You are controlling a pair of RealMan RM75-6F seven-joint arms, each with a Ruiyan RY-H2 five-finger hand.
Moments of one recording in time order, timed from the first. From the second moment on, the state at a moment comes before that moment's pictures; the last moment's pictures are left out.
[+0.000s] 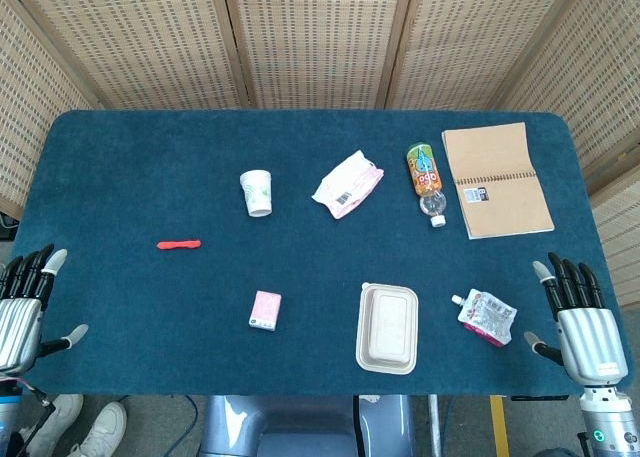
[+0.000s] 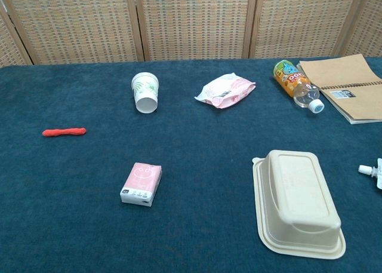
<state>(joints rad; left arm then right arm) -0.07 -1.08 -0.04 -1.85 1.51 1.53 0.21 0.07 -1.14 0.07 -1.68 -1.58 1.57 -0.15</state>
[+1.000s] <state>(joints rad) -0.48 -1.42 -0.20 -1.29 1.22 0.97 0.11 0.10 -1.17 0.07 -1.64 -1.51 1.47 -0.14</state>
